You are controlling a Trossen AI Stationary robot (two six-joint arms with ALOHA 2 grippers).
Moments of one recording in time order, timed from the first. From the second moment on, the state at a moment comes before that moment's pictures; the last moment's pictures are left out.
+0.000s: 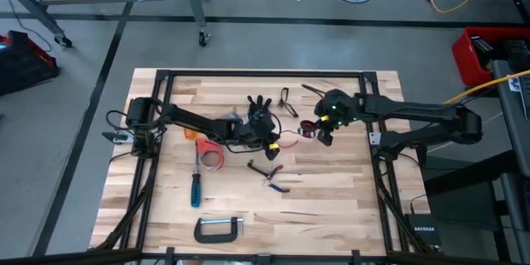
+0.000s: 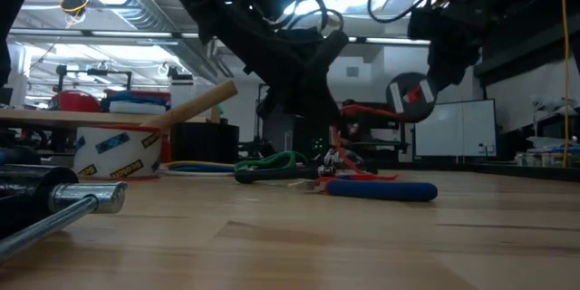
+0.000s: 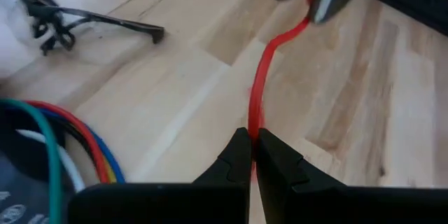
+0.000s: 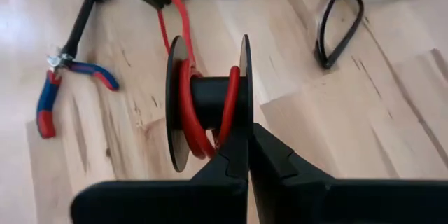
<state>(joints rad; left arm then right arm) 0.01 1.88 1.10 0.15 -0.27 -0.49 -0.30 1.10 0.75 -0.59 -0.13 0.12</state>
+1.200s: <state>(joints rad) 0.04 1.88 1.11 0.35 -0.12 -0.55 -0.21 1.39 0.75 -0.05 0.04 0.25</state>
